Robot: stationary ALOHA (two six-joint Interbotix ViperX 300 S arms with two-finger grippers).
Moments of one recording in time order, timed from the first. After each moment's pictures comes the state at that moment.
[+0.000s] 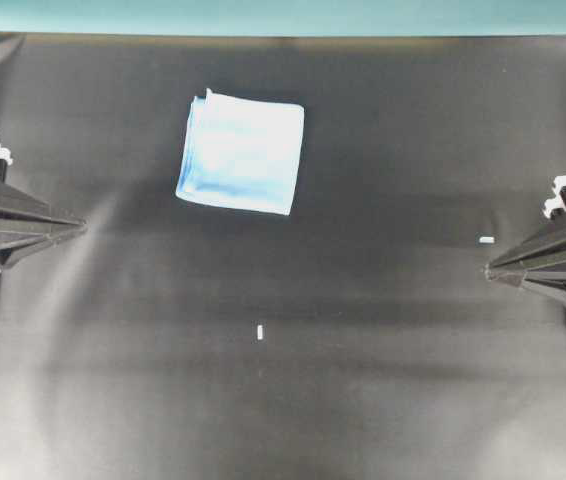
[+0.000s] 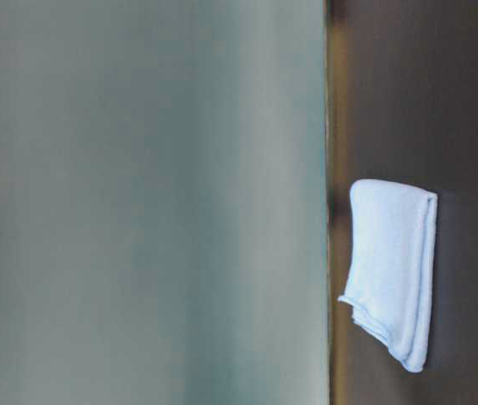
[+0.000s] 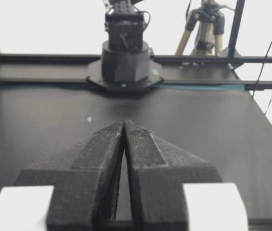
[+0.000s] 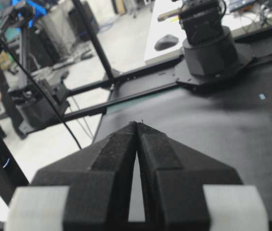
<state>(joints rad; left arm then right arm) 0.00 -0.96 1.19 0.00 -0.29 0.00 0.18 -0.97 1.18 0.00 -0.29 0.40</state>
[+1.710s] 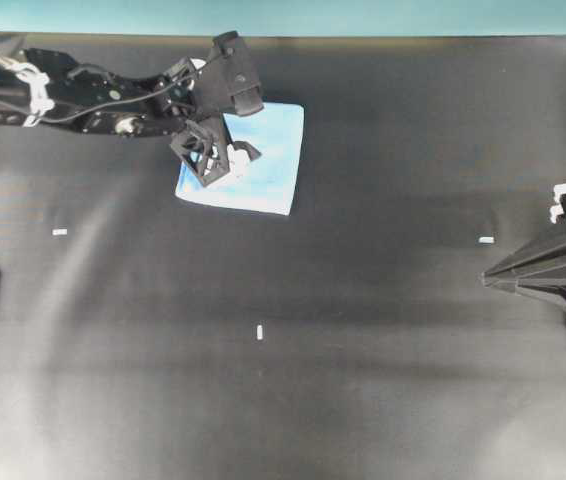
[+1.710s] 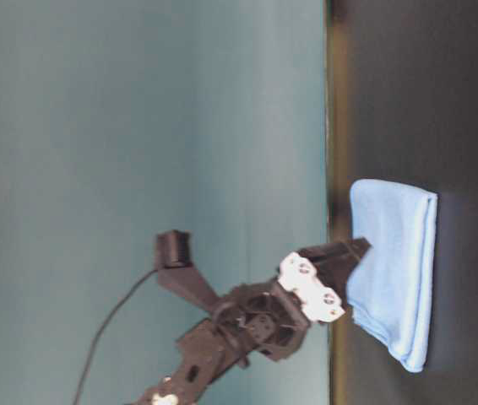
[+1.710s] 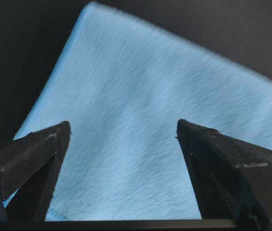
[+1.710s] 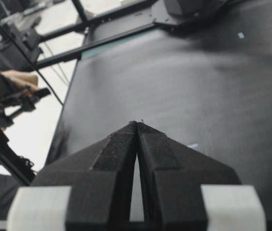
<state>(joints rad) 0.47 0.22 0.52 0.04 0.10 0.10 0.18 -1.01 1.19 0.00 -0.08 0.40</state>
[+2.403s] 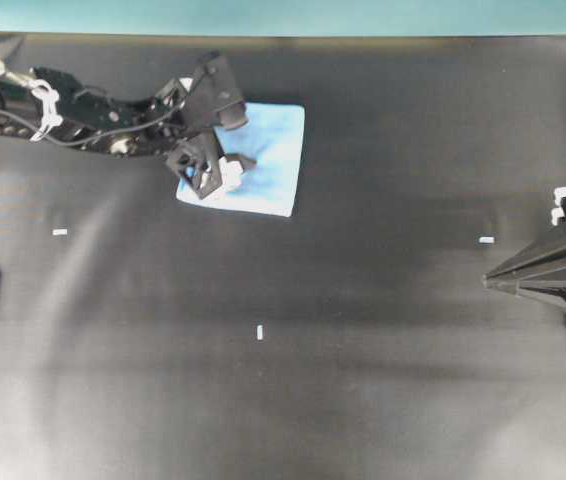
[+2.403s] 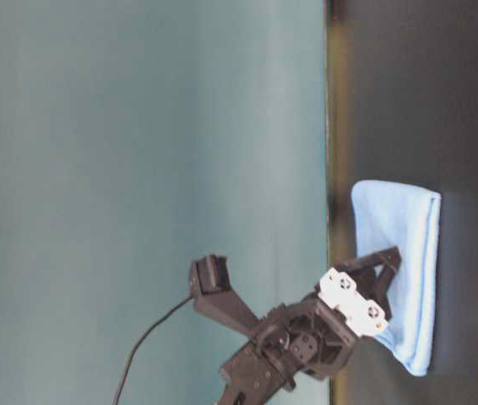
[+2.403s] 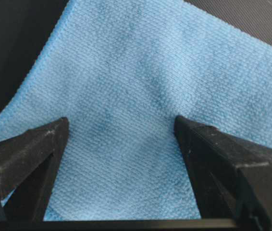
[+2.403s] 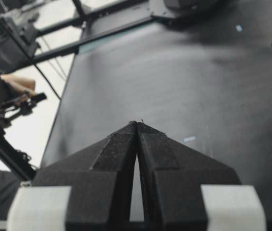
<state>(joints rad) 0.44 0.25 0.65 0.04 -0.04 0.04 0.18 -1.03 1.22 0.00 -0.08 0.40</state>
